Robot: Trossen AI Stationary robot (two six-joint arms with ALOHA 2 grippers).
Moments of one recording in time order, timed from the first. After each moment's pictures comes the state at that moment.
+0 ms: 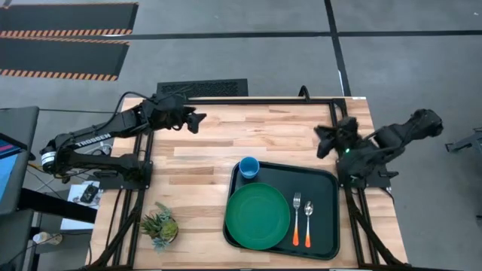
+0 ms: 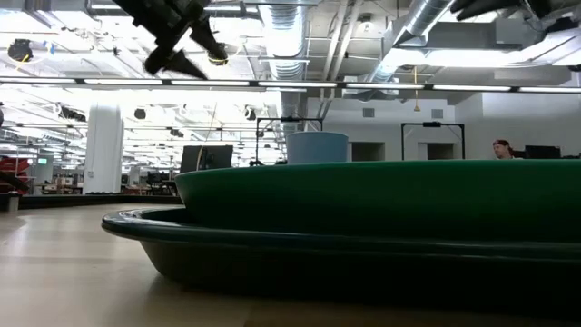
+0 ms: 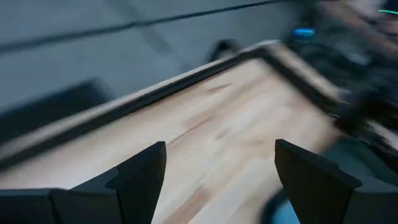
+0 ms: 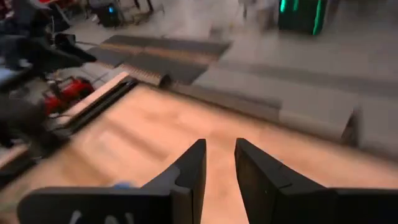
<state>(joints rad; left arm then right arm) 0.42 0.98 0.93 -0.44 -0.17 -0.48 0.49 0.89 1.11 -1.15 1.13 1.18</state>
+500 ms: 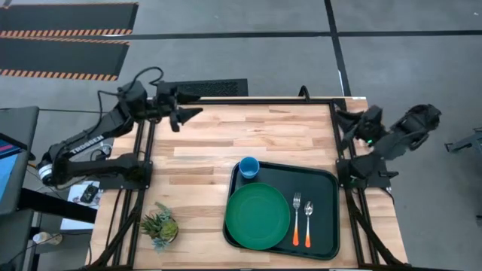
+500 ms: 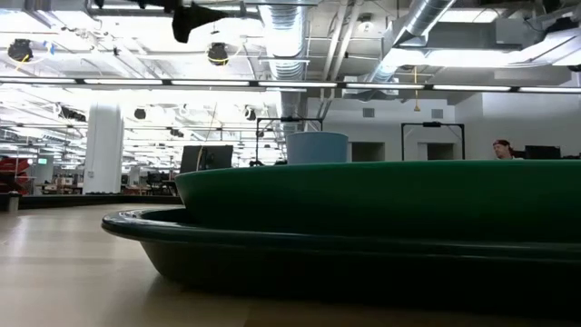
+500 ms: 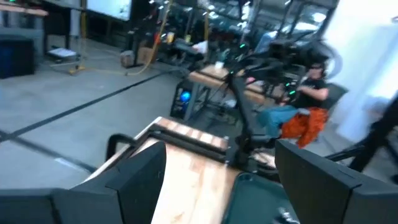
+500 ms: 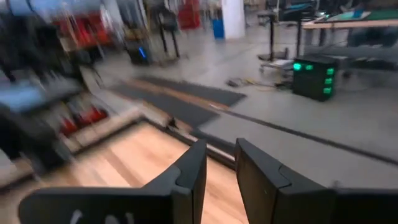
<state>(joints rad) 0.62 0.87 0.88 -0.01 0.43 -0.26 0.62 0.59 1.03 -1.04 1.35 0.76</state>
